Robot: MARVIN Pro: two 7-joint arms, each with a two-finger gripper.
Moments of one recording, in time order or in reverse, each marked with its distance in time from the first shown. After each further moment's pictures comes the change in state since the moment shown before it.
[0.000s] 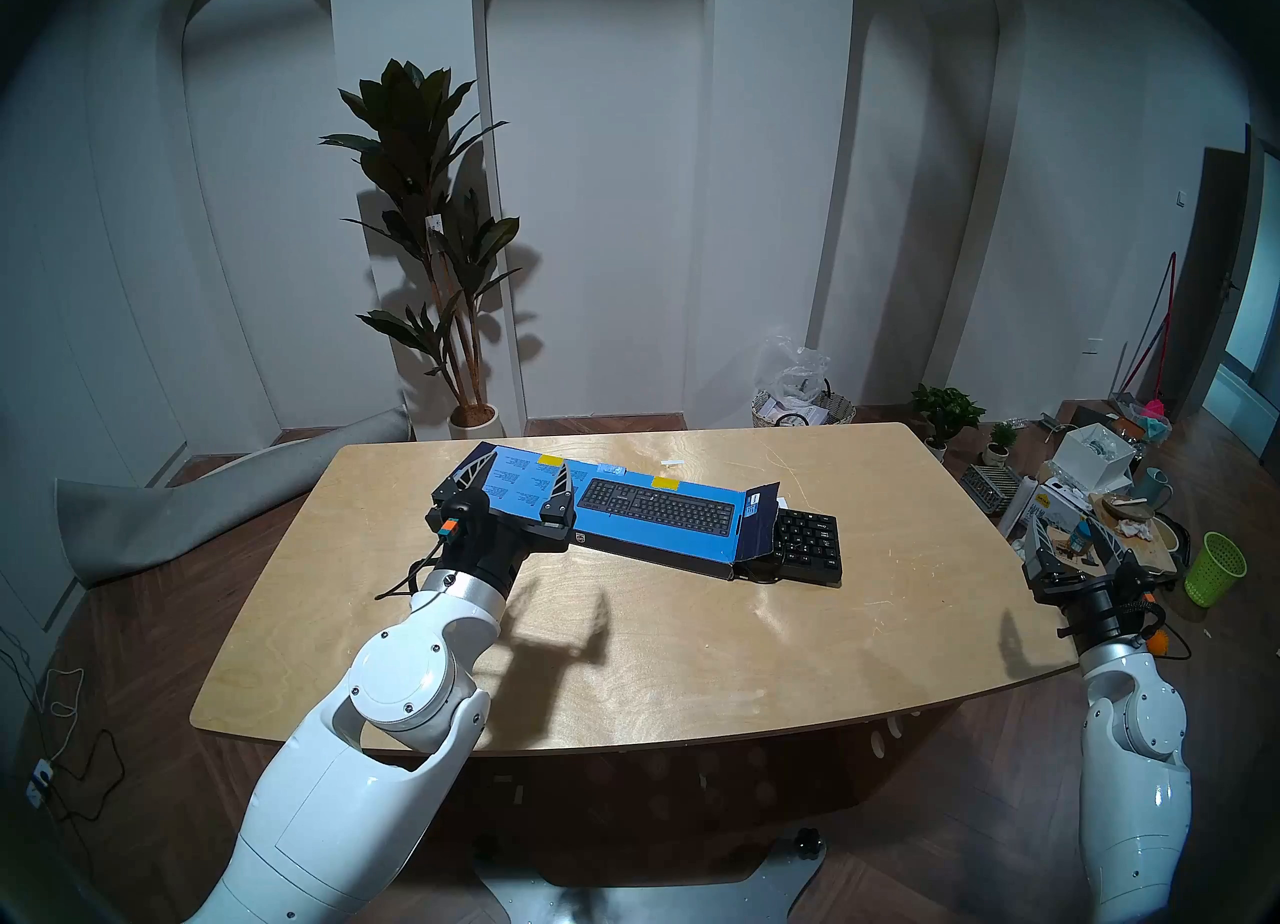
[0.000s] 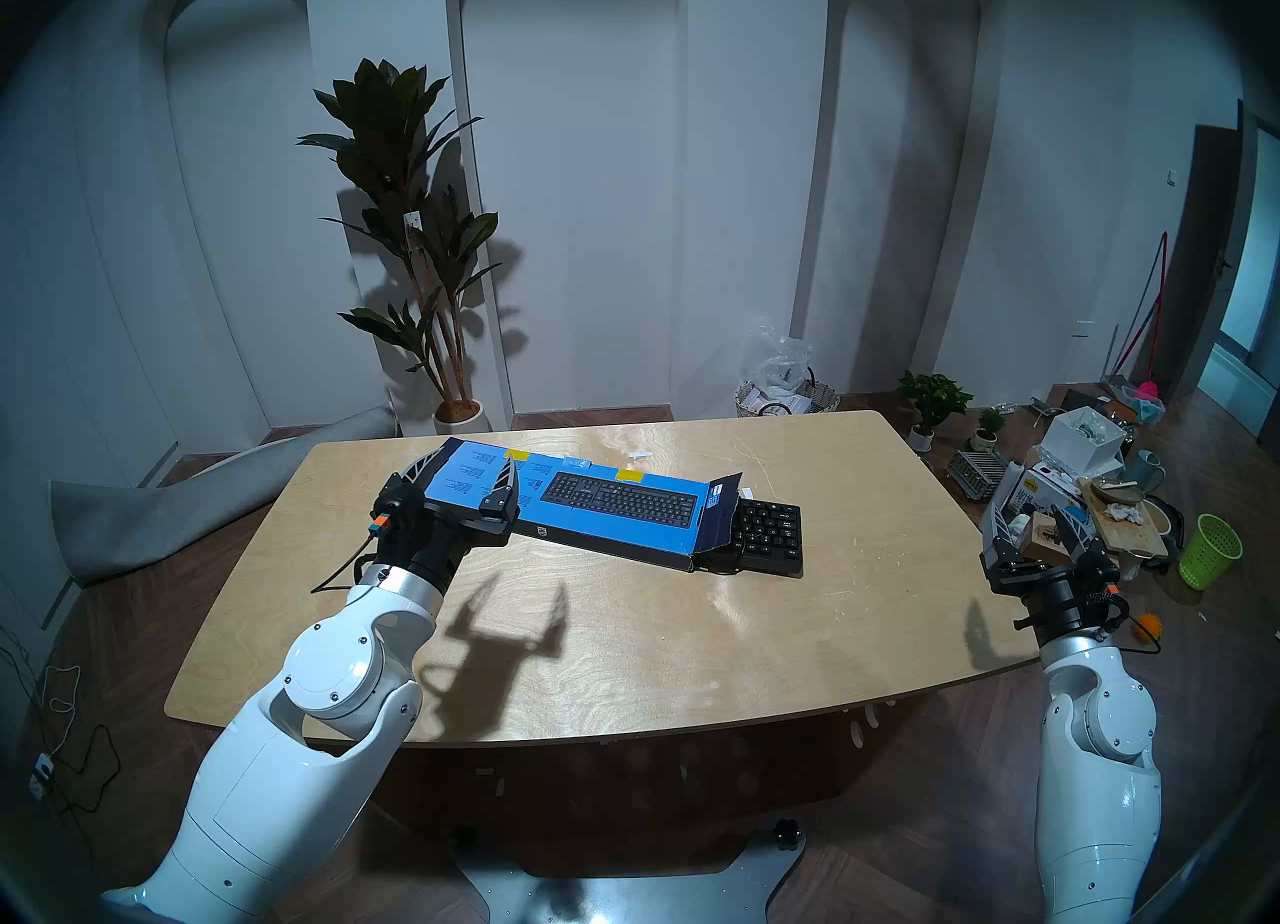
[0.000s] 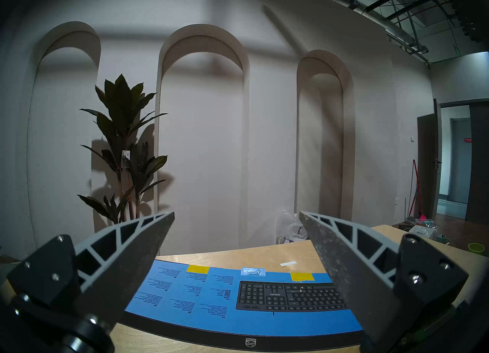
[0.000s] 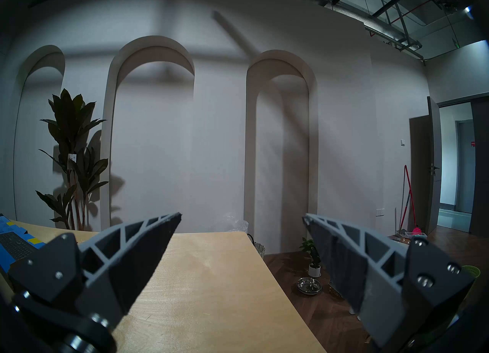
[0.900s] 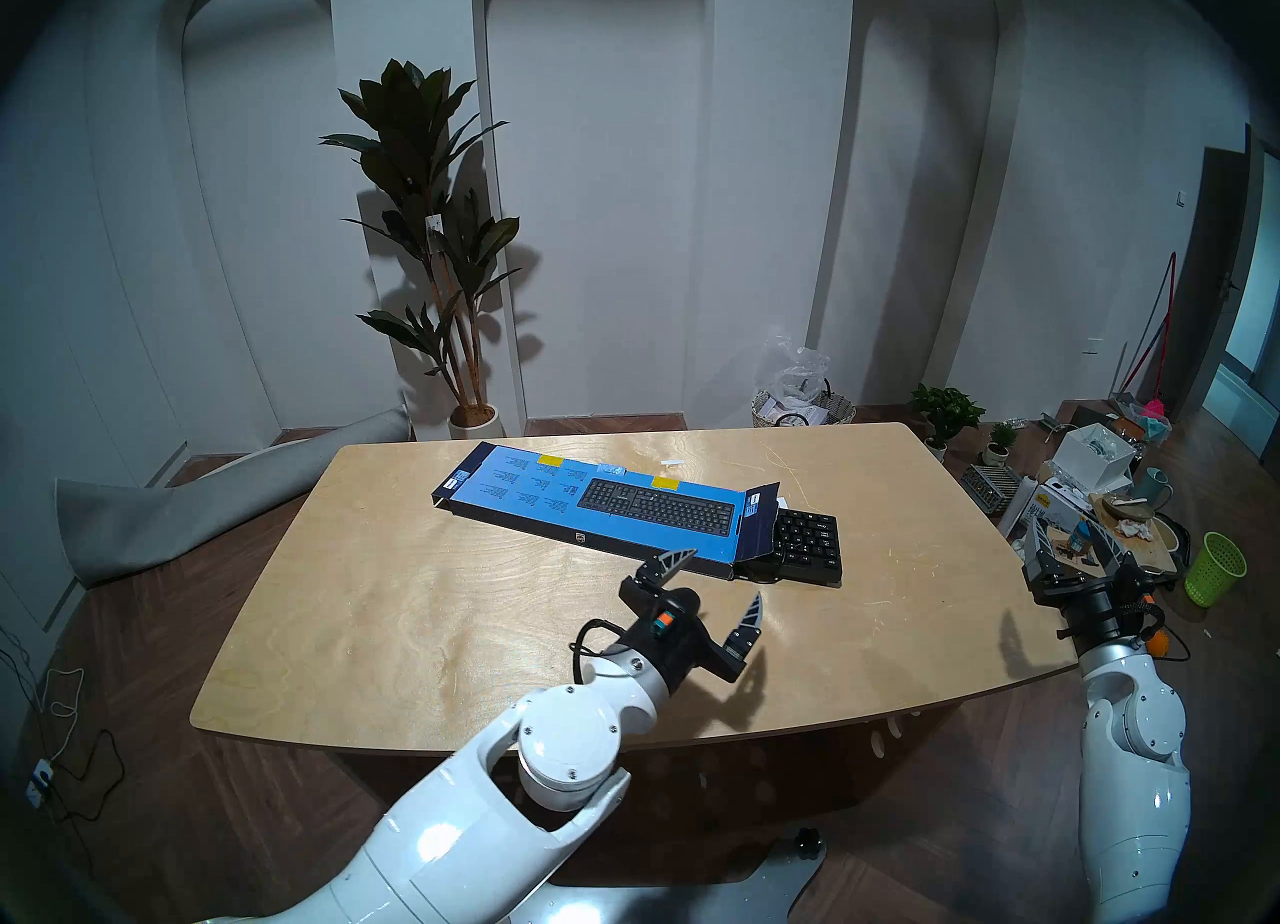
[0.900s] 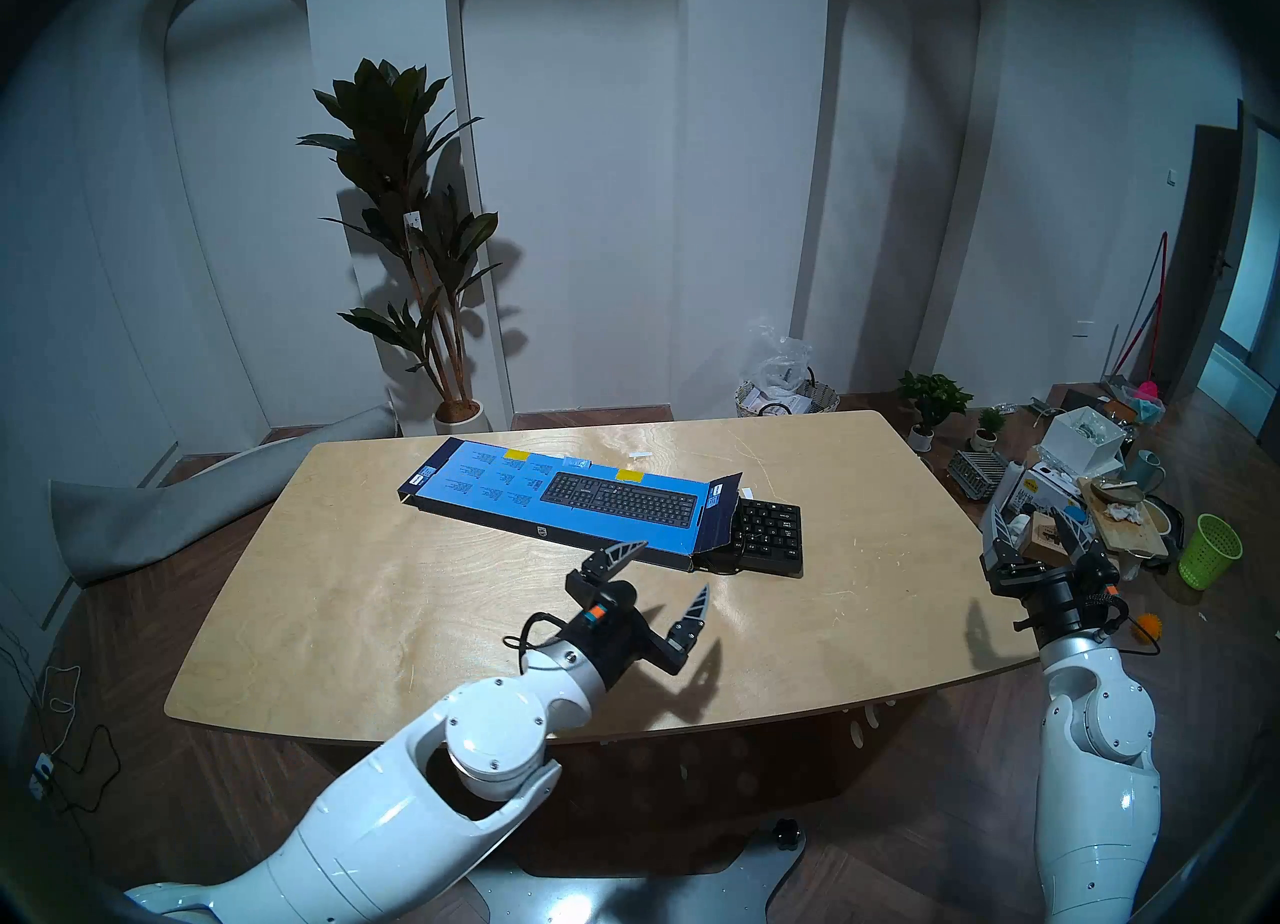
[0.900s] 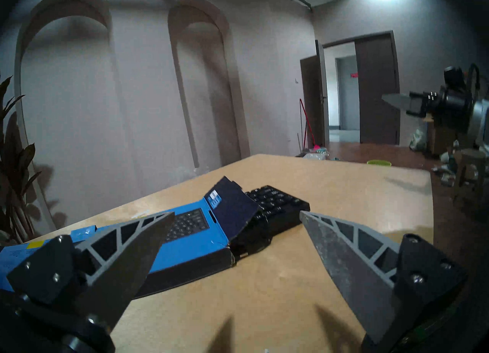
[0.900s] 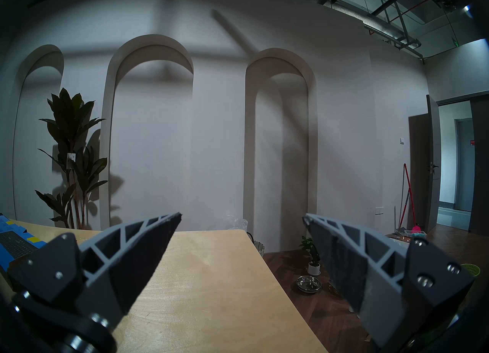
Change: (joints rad) left arm -0.167 -0.133 0.433 0.271 0.340 0.116 -0.050; right arm 0.002 0.000 0.000 0.009 0.001 0.000 0.001
